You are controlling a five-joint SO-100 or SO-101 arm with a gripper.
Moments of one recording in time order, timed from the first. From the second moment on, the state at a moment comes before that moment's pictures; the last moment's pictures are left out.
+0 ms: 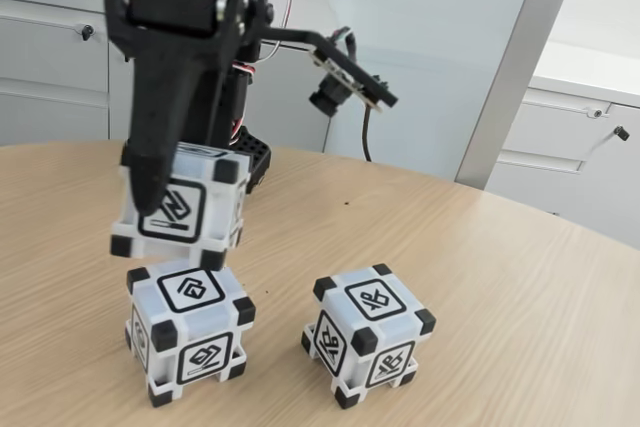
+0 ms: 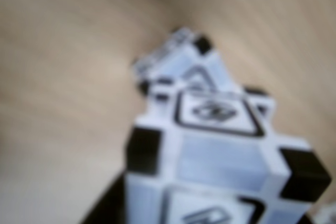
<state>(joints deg) 29.5 123.0 114.5 80.9 7.1</state>
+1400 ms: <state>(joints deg) 25.0 123.0 114.5 80.9 11.9</state>
